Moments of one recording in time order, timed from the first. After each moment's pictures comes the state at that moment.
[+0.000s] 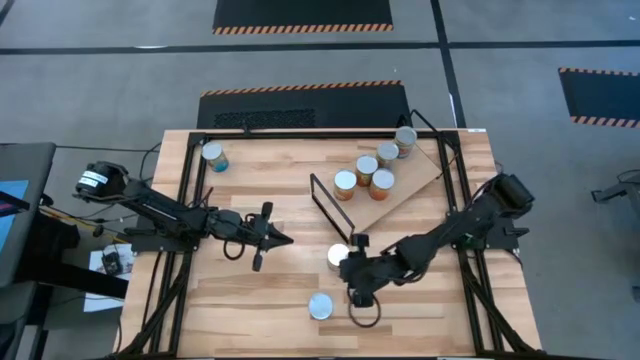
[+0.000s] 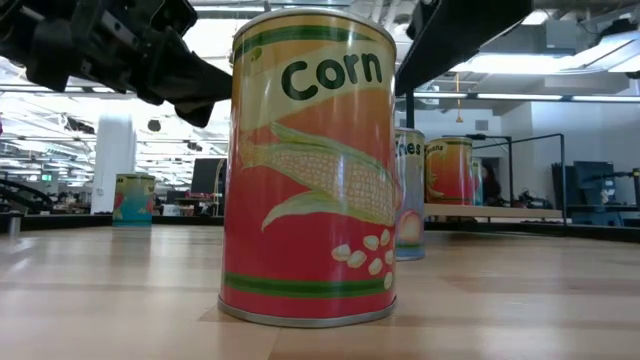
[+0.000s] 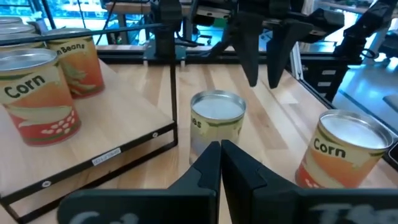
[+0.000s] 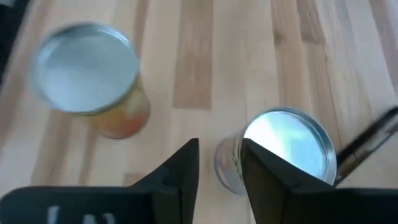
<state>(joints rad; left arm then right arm) -0.23 1.26 0.32 0.72 -0.11 -0.08 0.49 1.71 1.22 -0.43 0.37 0.31</state>
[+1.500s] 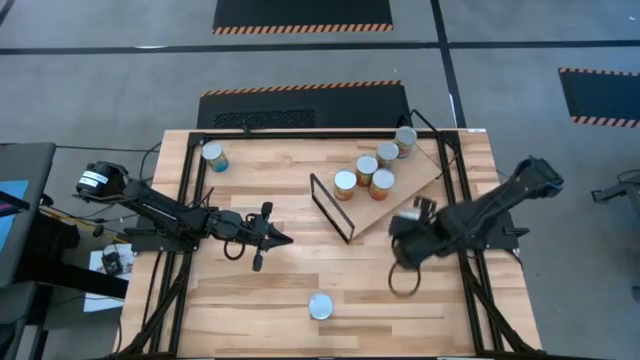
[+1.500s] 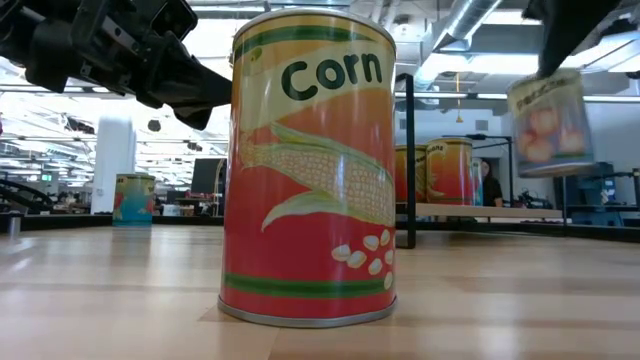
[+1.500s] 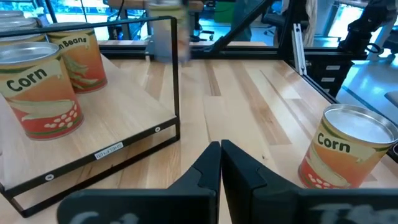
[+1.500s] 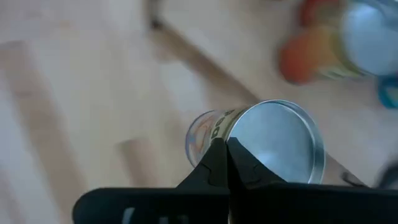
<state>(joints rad) -0.23 1.26 0.32 0.71 -0.12 -0.08 0.49 1.40 1.28 -1.35 0.41 0.75</state>
